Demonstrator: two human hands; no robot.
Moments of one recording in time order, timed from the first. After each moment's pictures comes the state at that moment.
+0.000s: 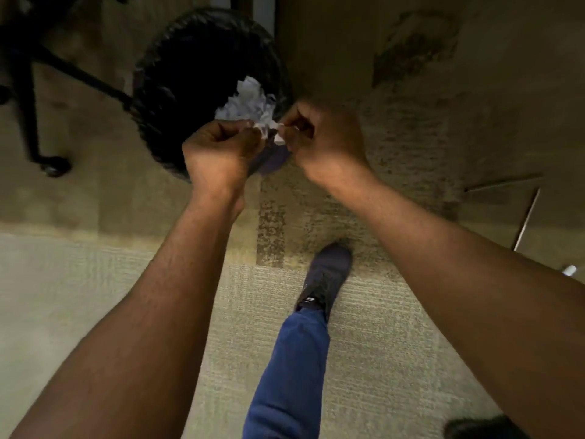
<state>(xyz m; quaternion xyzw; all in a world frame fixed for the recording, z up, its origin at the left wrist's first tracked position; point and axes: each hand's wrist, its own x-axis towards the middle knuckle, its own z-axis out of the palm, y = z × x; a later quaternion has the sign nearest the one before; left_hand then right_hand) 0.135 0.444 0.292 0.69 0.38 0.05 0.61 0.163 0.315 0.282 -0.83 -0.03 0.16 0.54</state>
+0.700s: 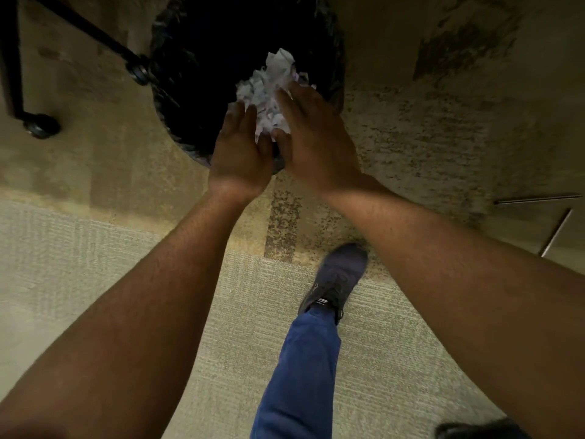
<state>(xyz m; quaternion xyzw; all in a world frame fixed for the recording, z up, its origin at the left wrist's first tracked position) 0.137 0.524 0.227 0.95 0.17 -0.15 0.21 0.174 0.396 0.212 -0.92 -0.24 0.14 0.27</state>
